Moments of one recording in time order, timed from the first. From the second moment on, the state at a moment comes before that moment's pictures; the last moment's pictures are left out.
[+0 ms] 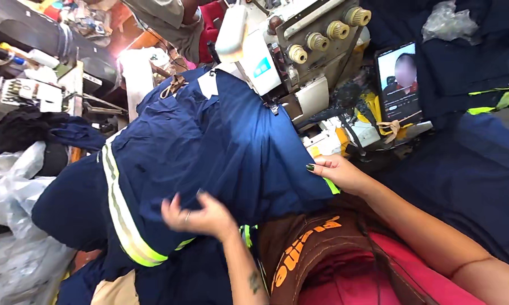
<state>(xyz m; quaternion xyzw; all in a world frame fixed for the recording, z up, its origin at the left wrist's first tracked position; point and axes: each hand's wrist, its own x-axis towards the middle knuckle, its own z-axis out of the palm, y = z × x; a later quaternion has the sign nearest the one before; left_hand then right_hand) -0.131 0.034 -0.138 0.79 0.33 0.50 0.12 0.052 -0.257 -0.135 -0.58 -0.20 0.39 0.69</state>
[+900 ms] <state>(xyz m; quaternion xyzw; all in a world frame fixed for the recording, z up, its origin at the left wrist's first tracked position) -0.126 0.040 -0.120 0.87 0.31 0.36 0.09 0.013 -0.247 -0.168 -0.56 -0.12 0.29 0.76</state>
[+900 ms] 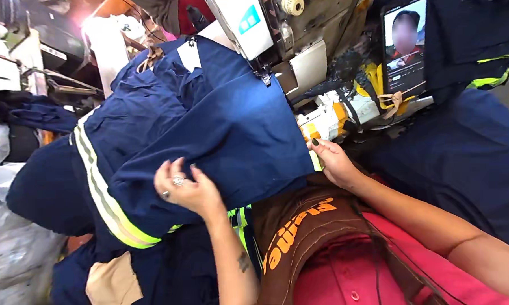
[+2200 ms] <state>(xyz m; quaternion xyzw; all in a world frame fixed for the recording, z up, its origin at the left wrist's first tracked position) -0.086 -0.116 -0.147 0.93 -0.03 0.38 0.01 0.014 -0.270 -0.142 -0.57 -0.20 0.32 0.73</state>
